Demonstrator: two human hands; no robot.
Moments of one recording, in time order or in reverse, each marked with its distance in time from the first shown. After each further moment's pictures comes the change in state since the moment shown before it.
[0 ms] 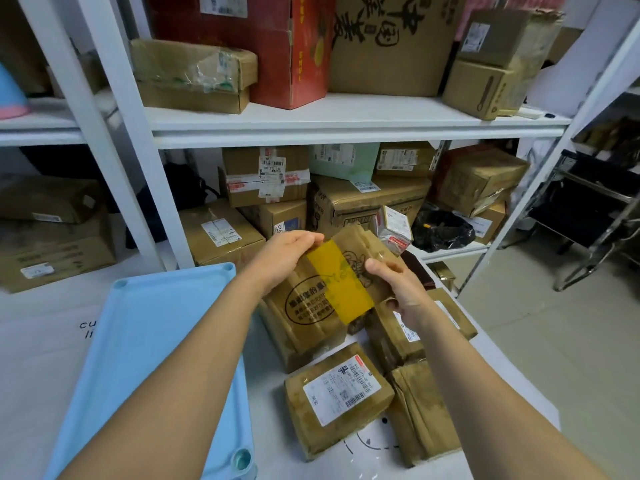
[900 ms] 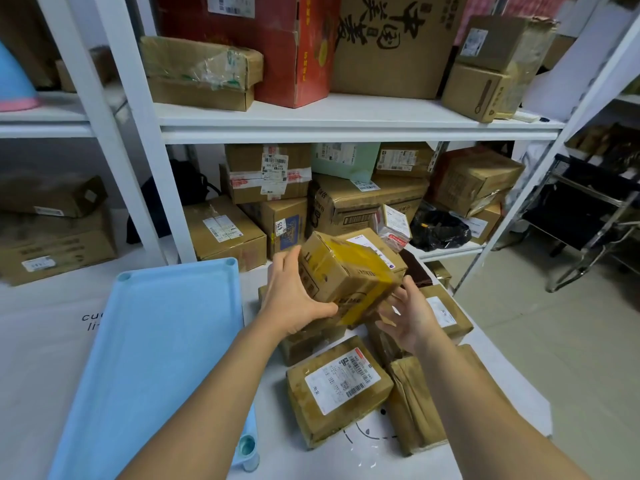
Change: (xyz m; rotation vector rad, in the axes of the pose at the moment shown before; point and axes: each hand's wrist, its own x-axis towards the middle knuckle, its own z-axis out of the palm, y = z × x) left_hand -0.040 -0.042 0.036 0.335 0.215 0.038; right_hand -0.012 0.044 -0.005 0.319 0.115 0.195
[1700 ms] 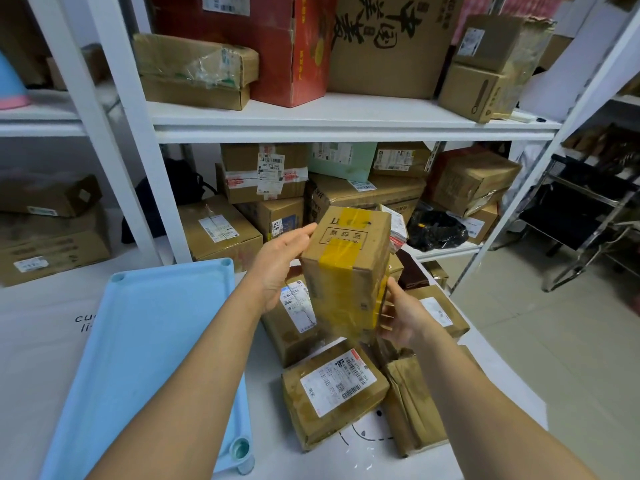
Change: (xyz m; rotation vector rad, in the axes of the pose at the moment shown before) left_hand 0.018 0.030 -0.032 -0.784 -0.099 -0.137; right_hand 0.012 -0.005 -0.001 -0.096 -0.016 0.134
